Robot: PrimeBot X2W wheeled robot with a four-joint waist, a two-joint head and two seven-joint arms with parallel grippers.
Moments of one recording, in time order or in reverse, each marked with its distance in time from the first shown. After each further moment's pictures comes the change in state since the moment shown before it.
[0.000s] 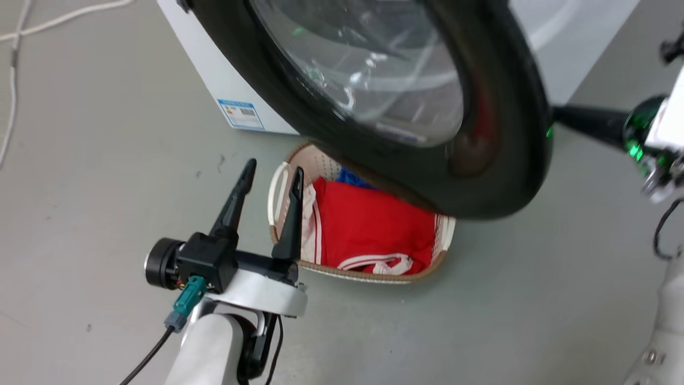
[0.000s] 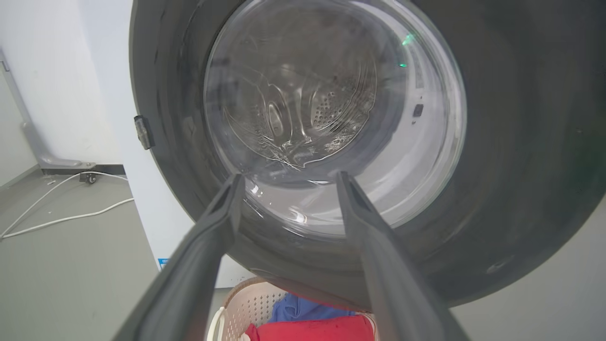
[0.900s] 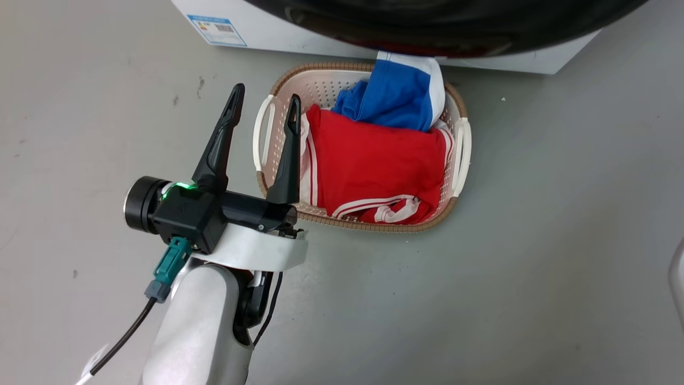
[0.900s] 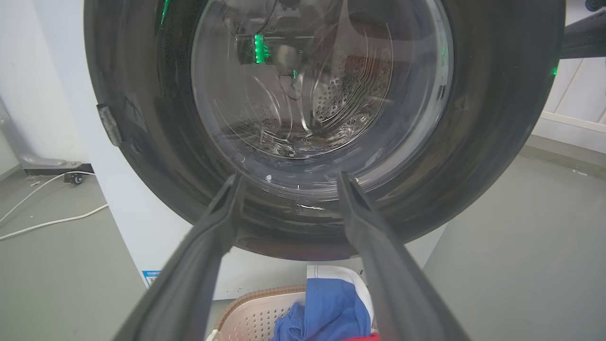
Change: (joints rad) left arm -0.137 0.000 -0.002 -0.081 0.014 0.019 0.000; right arm -0.533 -0.006 -0.242 0.188 -0.426 0.000 -0.198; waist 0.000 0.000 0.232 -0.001
